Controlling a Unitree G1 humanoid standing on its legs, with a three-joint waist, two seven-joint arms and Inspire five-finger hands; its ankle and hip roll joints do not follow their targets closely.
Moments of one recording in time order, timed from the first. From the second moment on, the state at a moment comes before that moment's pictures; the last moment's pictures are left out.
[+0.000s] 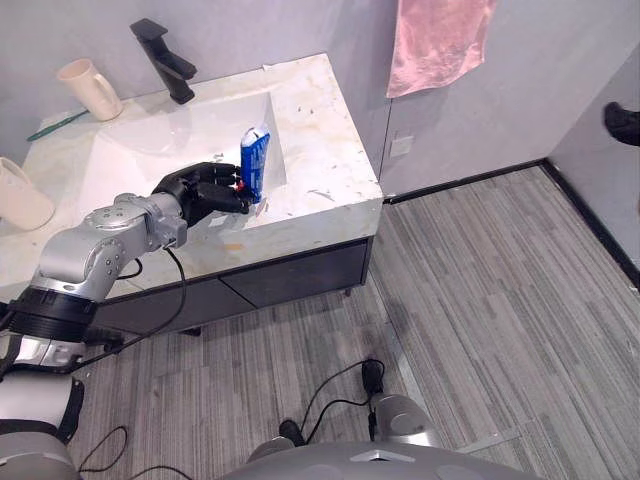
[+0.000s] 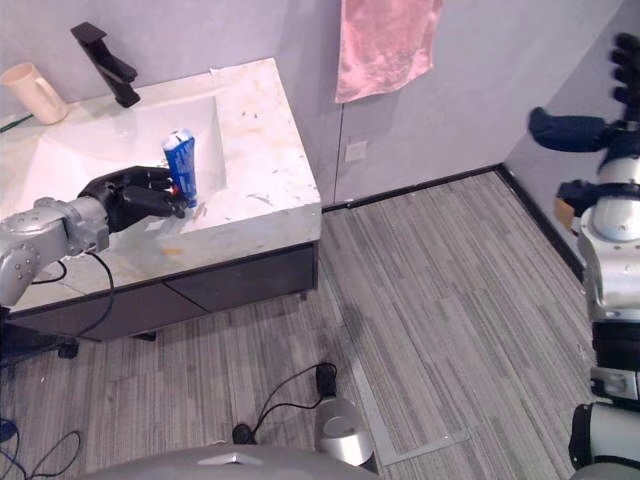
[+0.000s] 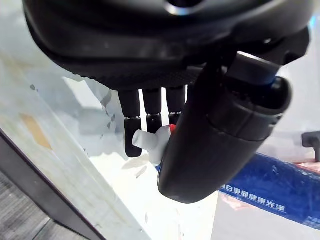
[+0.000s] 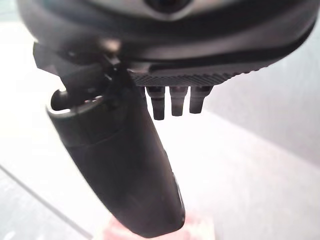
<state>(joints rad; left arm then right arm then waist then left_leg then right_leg) -0.54 0.90 -0.15 0.16 -0.79 0.57 -0.18 -0.41 -1.01 -0.14 0.15 0.35 0.18 -0.21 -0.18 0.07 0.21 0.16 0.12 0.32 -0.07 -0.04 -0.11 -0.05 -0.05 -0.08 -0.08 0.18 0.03</state>
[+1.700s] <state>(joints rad) -0.85 0.86 -0.34 0.29 -0.95 0.47 -0.25 -0.96 -0.74 0.40 0.19 1.04 0.35 0.25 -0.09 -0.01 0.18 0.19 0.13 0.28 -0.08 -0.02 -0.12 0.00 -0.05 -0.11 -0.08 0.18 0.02</state>
